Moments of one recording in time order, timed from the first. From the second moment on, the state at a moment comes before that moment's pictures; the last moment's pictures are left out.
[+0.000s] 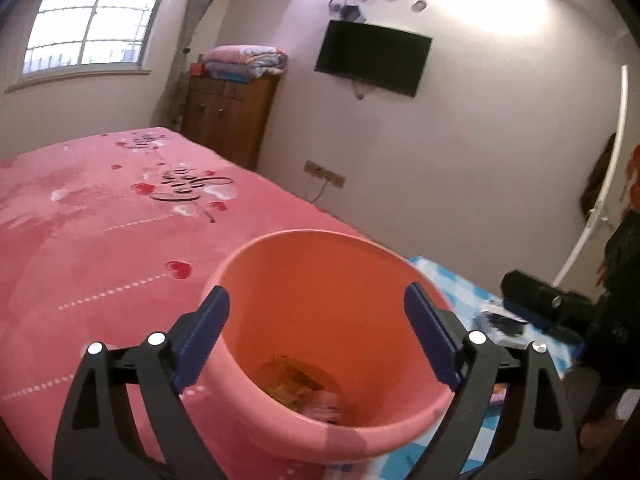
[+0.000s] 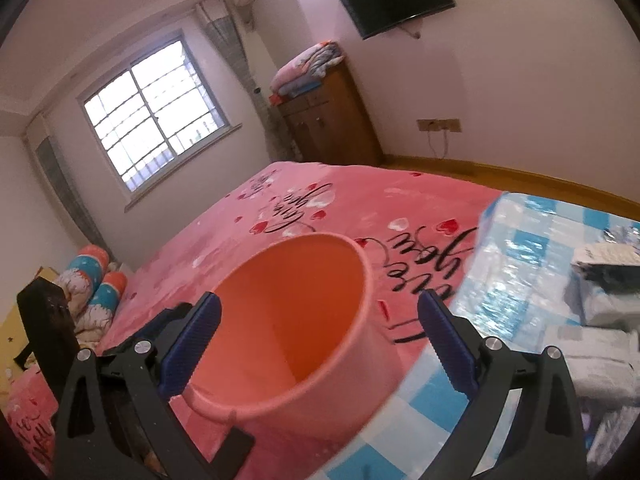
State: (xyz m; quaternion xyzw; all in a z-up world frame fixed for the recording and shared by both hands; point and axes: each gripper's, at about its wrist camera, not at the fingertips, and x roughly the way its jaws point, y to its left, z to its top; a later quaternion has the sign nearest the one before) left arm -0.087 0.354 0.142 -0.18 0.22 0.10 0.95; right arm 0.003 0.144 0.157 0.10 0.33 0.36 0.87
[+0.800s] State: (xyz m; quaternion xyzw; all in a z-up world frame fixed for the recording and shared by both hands) left arm -0.100 0.247 0.122 -0.07 0.25 0.02 0.96; right arm -0.064 0.032 0.111 0.11 0.30 0.25 0.92
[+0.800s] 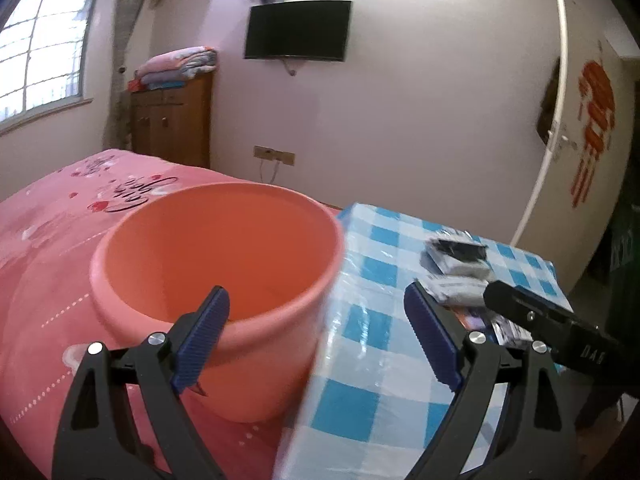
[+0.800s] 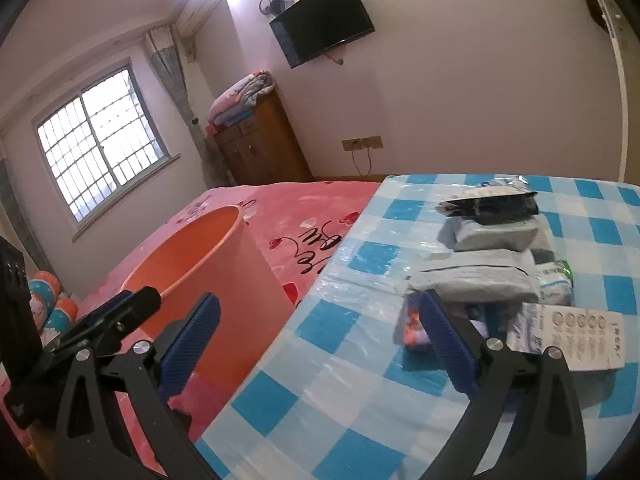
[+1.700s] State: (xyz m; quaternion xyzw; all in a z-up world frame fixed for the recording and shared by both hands) left arm -0.107 0.167 0.094 -0.02 0.30 -0.05 0.95; right arm -0.100 -0.081 0.069 0.18 0.31 0.14 0.92
